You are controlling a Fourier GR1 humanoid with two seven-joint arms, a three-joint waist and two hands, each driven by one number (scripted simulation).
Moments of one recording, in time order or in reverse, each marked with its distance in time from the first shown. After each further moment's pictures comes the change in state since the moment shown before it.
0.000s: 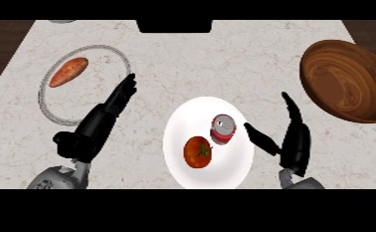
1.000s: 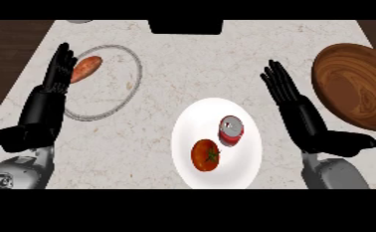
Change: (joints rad) left arm -0.028 0.083 0.186 -0.046 -0.115 0.223 -0.070; right arm -0.103 -0.092 -0.101 -0.165 -0.814 0.827 -0.517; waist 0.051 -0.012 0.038
